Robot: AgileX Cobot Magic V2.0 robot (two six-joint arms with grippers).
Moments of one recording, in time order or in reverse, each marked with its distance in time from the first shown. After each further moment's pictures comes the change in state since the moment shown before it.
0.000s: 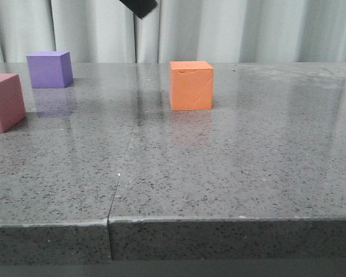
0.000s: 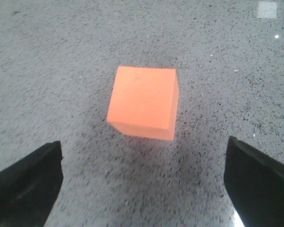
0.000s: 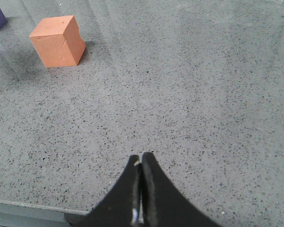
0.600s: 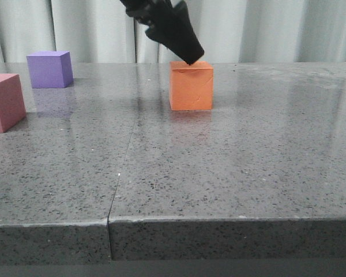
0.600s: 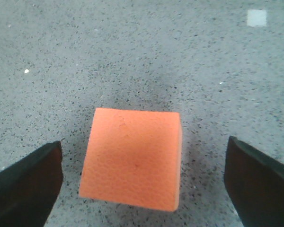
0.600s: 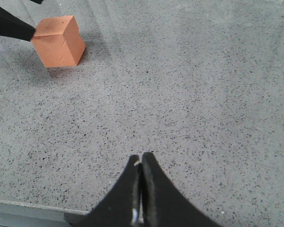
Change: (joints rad) left arm -0.084 0.163 -0.020 -0.054 -0.158 0.041; right arm 0.000 0.000 0.000 0.000 0.000 0.000
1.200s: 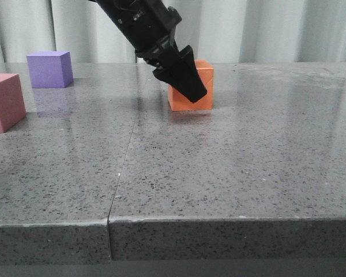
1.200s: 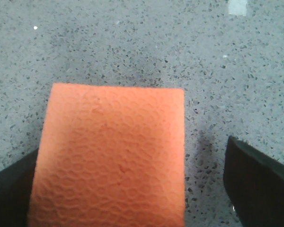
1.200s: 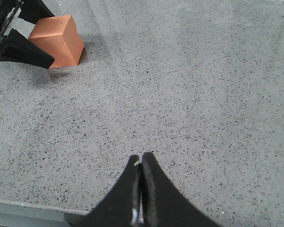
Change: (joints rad) left arm -0.004 0.094 0.000 -0.020 0.013 0.000; right arm 0.000 0.000 0.000 0.000 0.000 0.000
